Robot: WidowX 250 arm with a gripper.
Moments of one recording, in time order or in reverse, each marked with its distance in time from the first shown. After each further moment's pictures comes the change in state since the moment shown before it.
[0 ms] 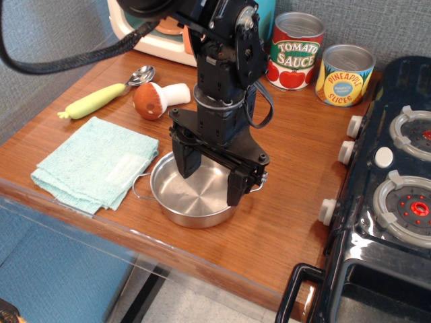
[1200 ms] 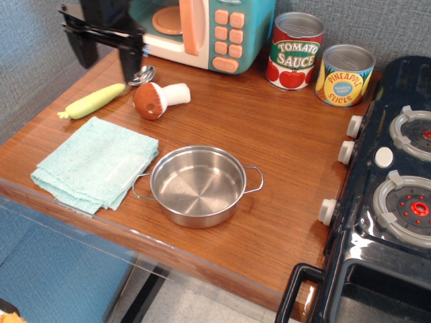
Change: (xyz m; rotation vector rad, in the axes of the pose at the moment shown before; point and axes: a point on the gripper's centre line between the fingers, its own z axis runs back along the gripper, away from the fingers) arm 0.041 0.209 0.012 0.076 -0.037 0.232
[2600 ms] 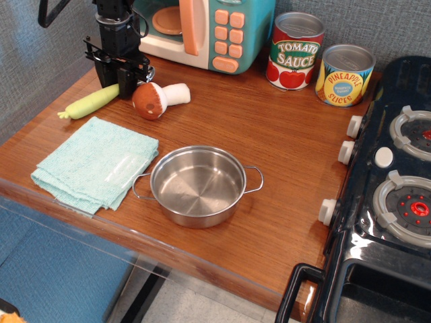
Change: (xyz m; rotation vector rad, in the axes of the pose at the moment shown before) arm 0.041 0.011 -0.082 0.019 0.122 -0.117
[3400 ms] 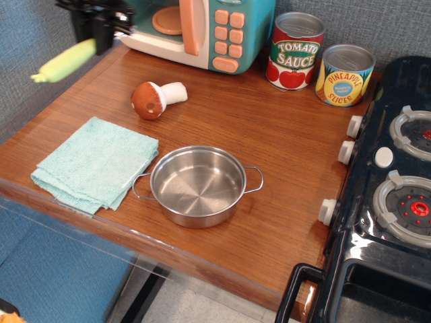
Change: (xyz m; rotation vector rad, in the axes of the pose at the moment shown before) arm -0.014 -0.023 0.088 0.063 0.023 0.048
